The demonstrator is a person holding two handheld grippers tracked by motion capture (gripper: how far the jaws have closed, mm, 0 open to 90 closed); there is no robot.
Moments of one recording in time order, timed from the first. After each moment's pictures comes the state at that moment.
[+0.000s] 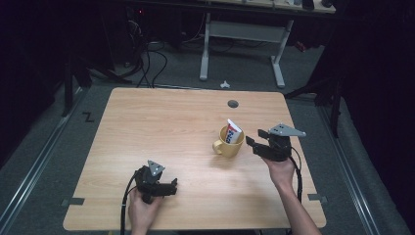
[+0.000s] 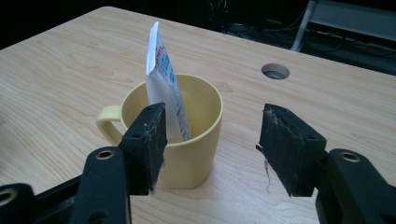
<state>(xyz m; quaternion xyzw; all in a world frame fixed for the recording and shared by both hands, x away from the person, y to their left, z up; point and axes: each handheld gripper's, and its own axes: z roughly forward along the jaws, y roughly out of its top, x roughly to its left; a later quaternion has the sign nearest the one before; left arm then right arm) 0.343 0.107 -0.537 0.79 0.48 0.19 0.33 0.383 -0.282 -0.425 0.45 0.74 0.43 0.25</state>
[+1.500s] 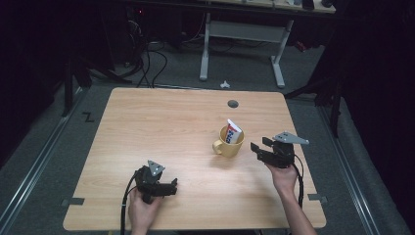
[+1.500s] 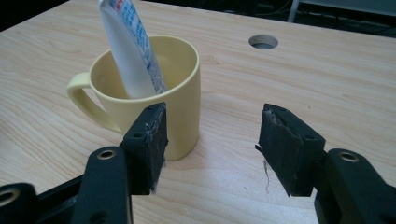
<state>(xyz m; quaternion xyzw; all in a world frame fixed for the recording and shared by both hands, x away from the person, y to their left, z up) 0.343 0.107 -0.538 0.79 0.49 0.19 0.33 0.376 -0.299 -0.453 0.49 0.73 0.42 0.24</state>
